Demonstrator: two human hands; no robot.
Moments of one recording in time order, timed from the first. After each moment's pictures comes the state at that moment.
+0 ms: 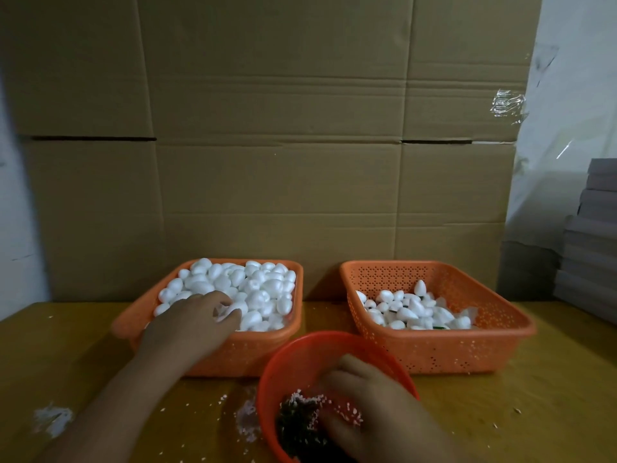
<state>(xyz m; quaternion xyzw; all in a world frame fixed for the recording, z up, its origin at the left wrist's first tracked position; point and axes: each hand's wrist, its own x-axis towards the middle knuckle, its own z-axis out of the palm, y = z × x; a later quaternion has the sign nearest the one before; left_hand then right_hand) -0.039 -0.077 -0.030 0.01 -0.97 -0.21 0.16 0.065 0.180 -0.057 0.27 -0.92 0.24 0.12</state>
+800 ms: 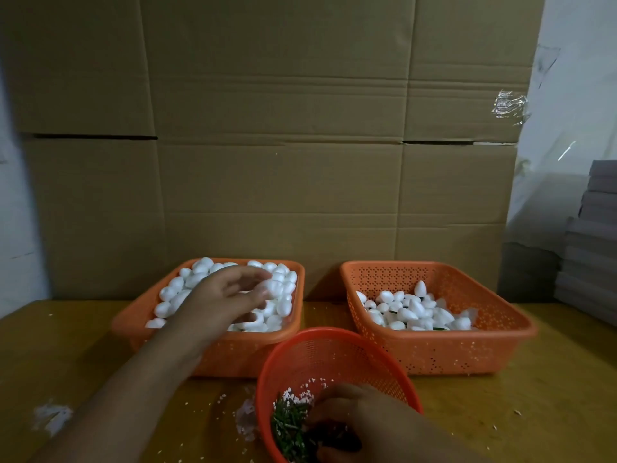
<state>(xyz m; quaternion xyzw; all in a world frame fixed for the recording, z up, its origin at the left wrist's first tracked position) -0.015 -0.045 -0.007 -0.14 -0.74 -0.65 0.10 0.059 0.181 -0.055 0.28 -0.95 0.16 -0.03</state>
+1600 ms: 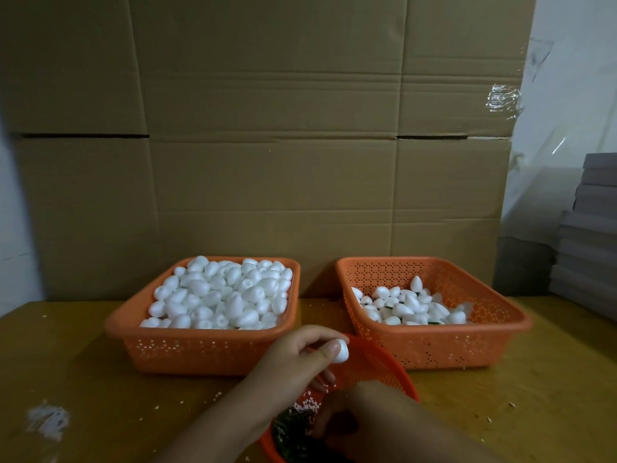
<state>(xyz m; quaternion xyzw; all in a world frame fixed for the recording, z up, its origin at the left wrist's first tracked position) 0.025 0.032 -0.047 -0.18 -0.74 -0.64 -0.06 0.059 0.185 -0.061 0.23 -0.94 0.24 -0.06</state>
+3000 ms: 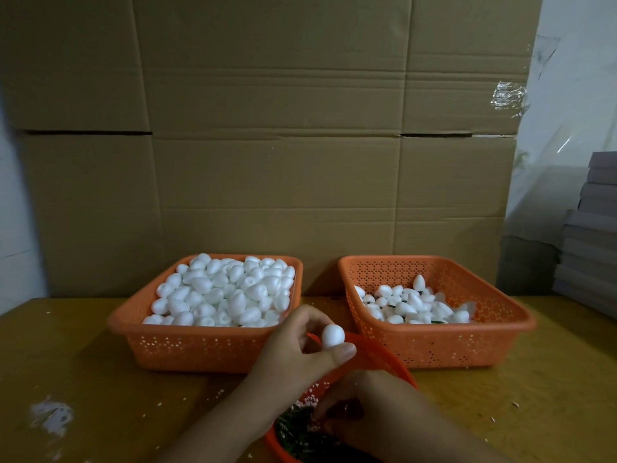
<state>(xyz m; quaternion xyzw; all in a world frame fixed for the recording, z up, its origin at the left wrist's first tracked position) 0.021 0.032 -0.052 -0.23 -0.74 -0.63 0.04 0.060 0.185 -0.053 0.21 -0.95 0.24 0.00</state>
